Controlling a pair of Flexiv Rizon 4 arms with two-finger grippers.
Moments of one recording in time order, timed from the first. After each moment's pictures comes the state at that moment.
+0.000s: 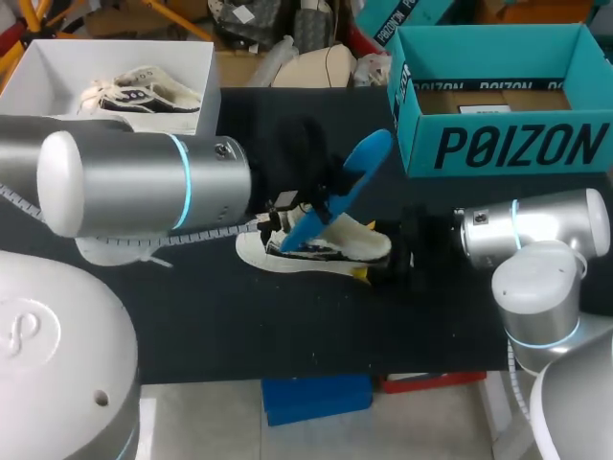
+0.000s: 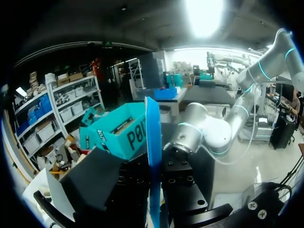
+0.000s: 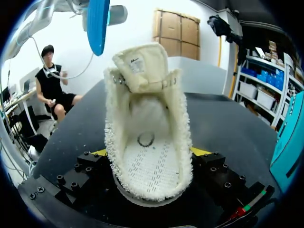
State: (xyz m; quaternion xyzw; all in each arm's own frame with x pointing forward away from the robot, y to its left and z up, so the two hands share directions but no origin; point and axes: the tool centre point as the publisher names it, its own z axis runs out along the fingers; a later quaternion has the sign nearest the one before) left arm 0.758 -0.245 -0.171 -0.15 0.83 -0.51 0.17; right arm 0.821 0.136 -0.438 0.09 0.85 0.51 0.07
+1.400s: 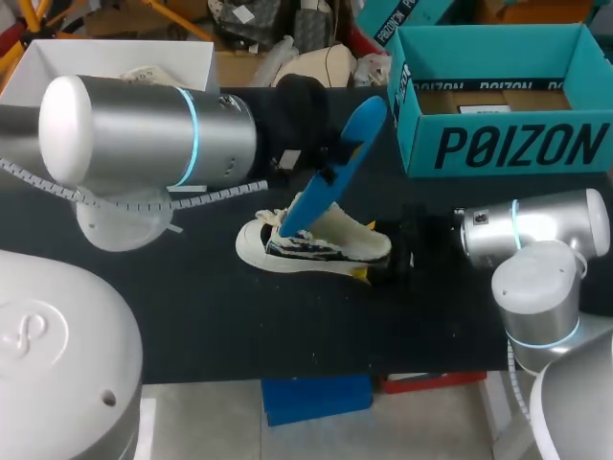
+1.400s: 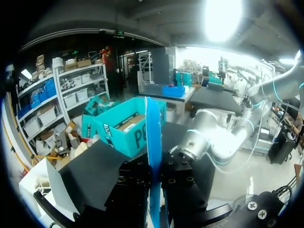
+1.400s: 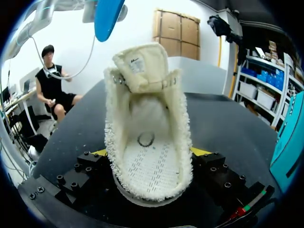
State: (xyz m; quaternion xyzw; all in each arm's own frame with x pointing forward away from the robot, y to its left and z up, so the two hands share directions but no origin) left arm 0.788 -0.243 -0.147 -0.22 0.83 -0.49 0.15; right arm 0.821 0.136 -0.438 0.09 0.85 0.51 0.07
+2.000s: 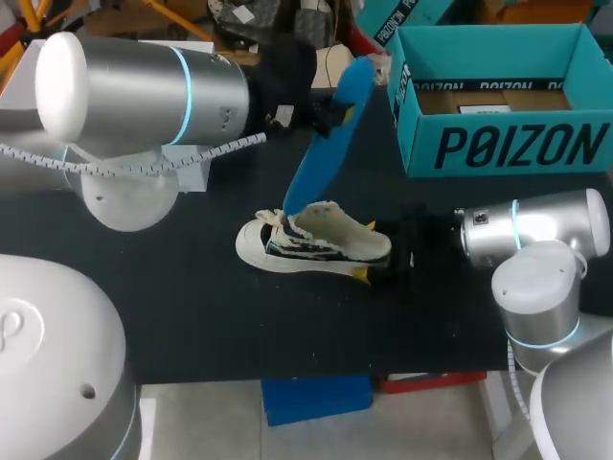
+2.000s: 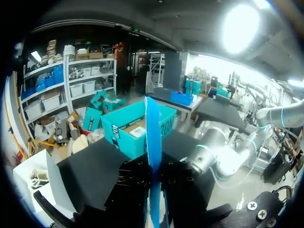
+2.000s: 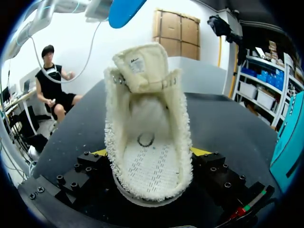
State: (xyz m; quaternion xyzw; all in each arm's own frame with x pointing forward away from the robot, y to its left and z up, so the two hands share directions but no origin) left arm 0.834 -0.234 -0.122 -0.28 0.80 -0.51 0.12; right arm 0.821 0.136 -0.438 0.09 0.85 0.51 0.07
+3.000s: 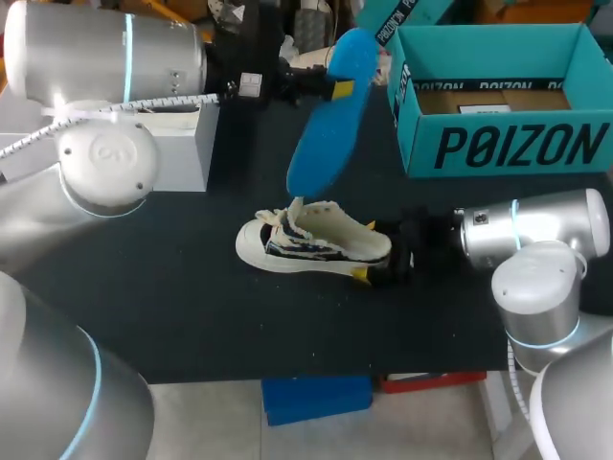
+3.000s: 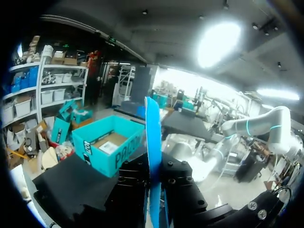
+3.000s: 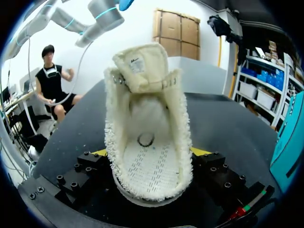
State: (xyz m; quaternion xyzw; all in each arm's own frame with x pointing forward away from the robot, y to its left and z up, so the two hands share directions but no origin) left arm 0.819 -0.233 -0.080 -0.17 0.78 -0.60 -0.02; right arm 0.821 0.136 -0.438 0.09 0.85 0.51 0.07
